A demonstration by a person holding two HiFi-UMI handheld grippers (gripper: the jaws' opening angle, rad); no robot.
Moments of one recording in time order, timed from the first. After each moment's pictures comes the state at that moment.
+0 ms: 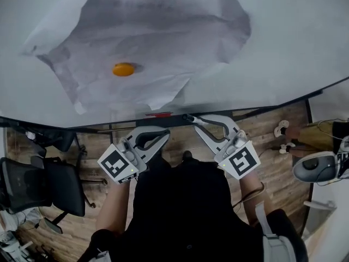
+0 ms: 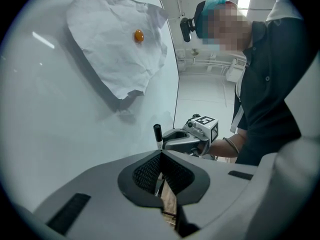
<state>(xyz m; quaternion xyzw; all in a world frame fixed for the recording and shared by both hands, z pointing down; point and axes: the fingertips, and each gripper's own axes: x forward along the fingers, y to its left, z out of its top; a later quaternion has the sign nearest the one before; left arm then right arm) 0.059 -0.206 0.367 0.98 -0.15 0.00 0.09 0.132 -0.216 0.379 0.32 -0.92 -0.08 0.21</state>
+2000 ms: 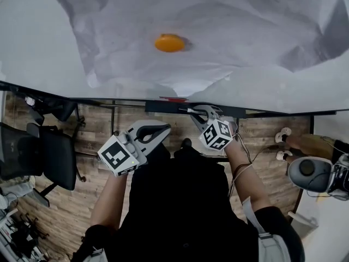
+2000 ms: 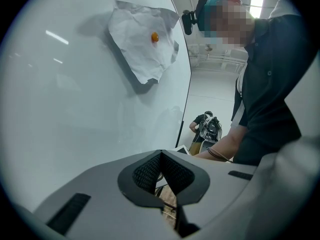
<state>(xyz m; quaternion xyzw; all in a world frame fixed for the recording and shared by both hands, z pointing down) 0.019 -0.194 0.414 0.97 -0.21 0.03 0.14 0.098 -0.246 0.609 0.18 -0.88 -0.08 0.43</state>
